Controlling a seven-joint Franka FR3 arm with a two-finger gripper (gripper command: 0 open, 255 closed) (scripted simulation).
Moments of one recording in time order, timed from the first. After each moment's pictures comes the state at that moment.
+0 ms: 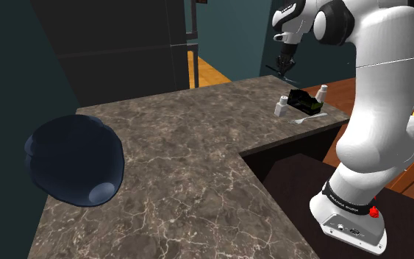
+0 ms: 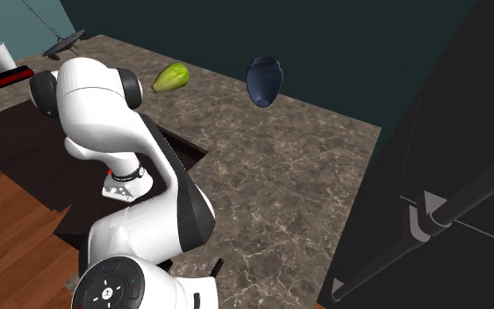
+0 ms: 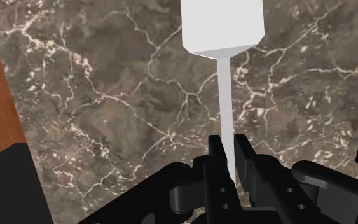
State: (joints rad) arm -0.53 0.47 -0.48 -1.49 0.28 1.87 -2.08
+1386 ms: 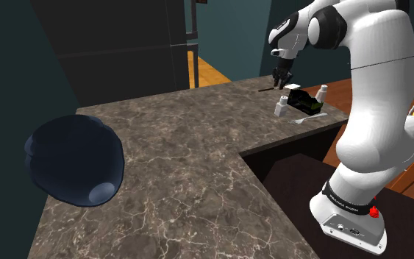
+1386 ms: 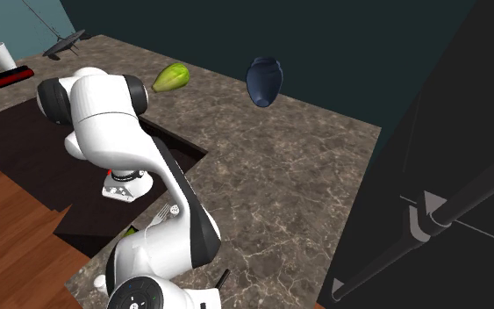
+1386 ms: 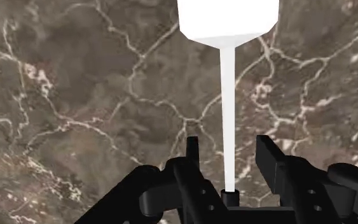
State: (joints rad) arm -0.53 0.52 -0.46 -1.59 0.32 2.02 -2.11
